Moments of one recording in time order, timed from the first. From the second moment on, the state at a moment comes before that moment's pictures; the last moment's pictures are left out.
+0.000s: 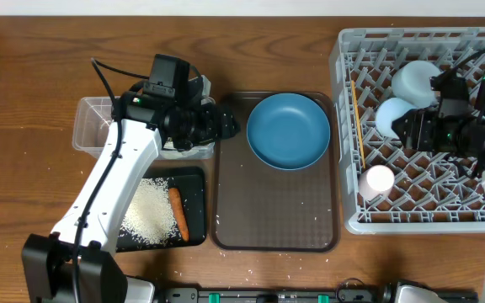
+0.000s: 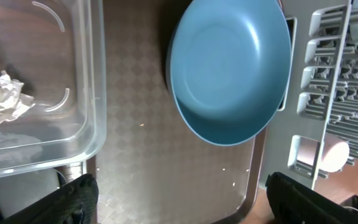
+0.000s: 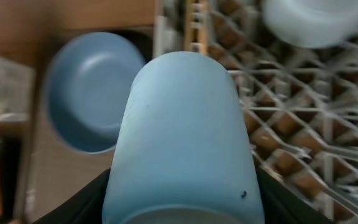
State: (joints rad) left arm -0.24 1.58 1.32 -0.92 0.44 -0.43; right arm -0.21 1.35 1.36 -1.09 -0.33 -0.08
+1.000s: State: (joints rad) left arm -0.24 1.58 1.32 -0.92 0.43 -0.43; right arm -0.13 1.59 1.33 -0.98 -0.22 -0.06
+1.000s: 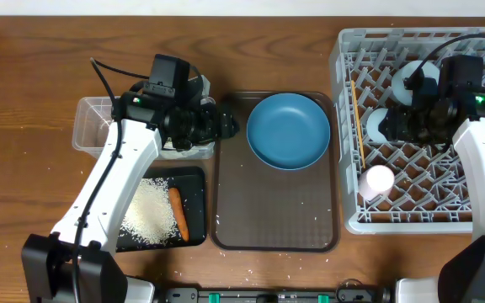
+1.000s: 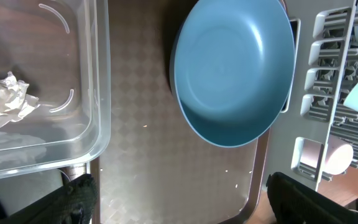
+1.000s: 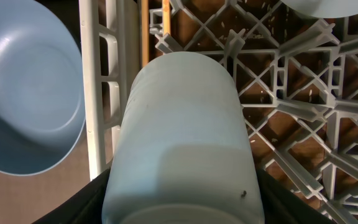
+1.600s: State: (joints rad) left arm -0.24 1.58 1.32 -0.92 0.43 -0.43; right arm -0.12 1.59 1.33 -0.92 -0.20 -0.06
